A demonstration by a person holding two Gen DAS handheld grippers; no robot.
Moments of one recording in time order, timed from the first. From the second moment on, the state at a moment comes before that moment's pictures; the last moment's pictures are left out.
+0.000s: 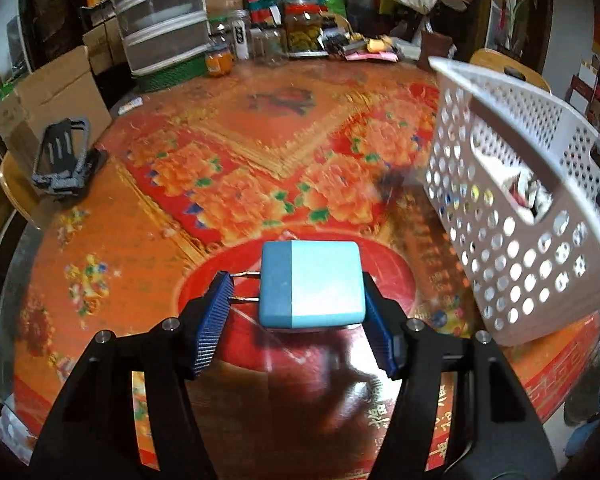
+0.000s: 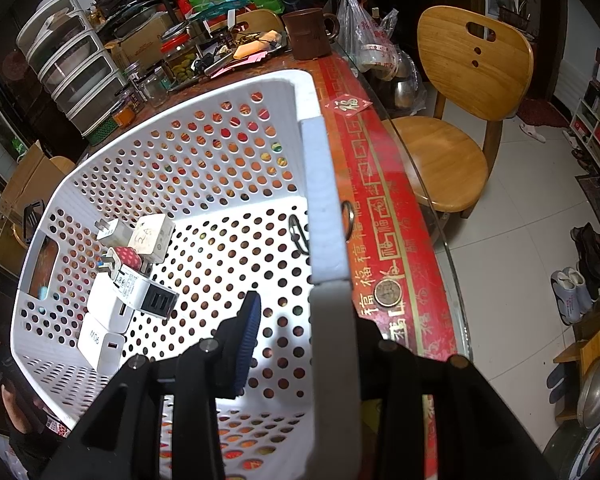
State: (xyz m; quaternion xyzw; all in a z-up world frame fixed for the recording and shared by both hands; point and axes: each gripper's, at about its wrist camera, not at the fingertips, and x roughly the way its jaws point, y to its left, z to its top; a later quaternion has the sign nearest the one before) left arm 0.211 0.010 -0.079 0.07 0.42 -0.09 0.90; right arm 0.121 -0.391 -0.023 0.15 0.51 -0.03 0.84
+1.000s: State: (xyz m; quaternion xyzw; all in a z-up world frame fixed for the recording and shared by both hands) left arm 0.239 -0.250 -0.033 0.28 0.49 -0.27 0.78; right arm 0.123 -0.390 -0.024 0.15 0.52 -0.03 0.84
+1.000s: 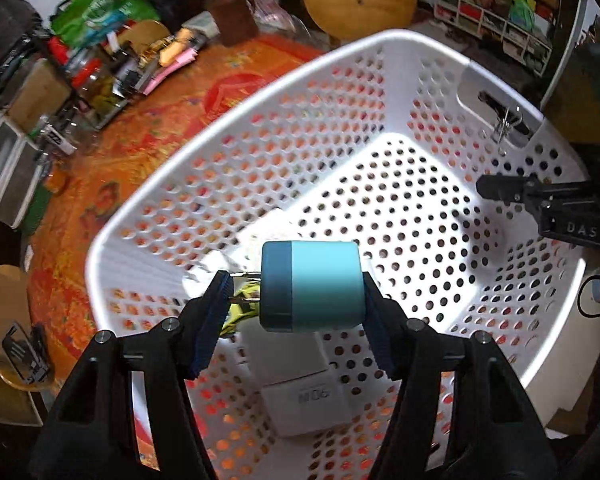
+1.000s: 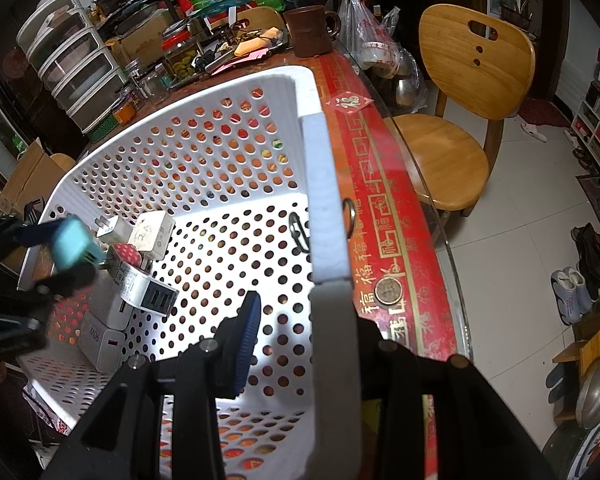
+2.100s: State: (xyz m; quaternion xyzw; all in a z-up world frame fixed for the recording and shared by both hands) left arm 0.150 -0.147 0.021 0.17 0.34 -0.24 0.89; right arm 0.076 -0.357 0.028 0.11 0.42 -0.04 0.90
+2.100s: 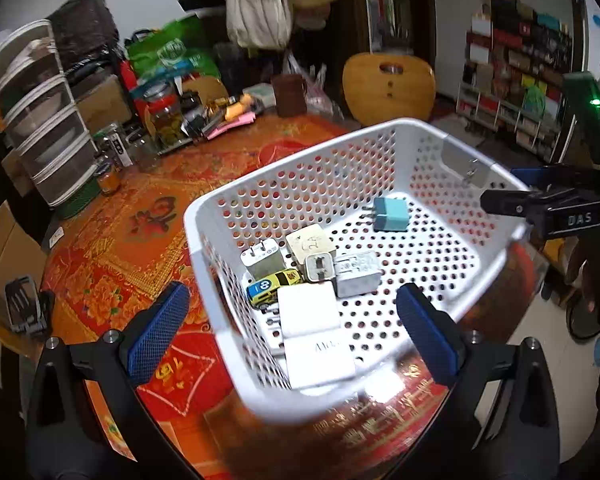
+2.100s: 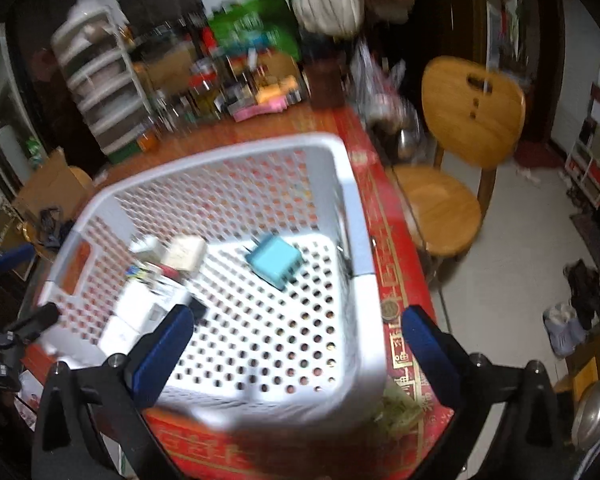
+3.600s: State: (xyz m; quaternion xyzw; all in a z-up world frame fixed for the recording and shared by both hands) left arm -0.070 -0.059 0.074 0.05 0.29 -0.16 0.94; right arm -0.158 -0.226 0.126 0.05 0.30 -0.06 0.95
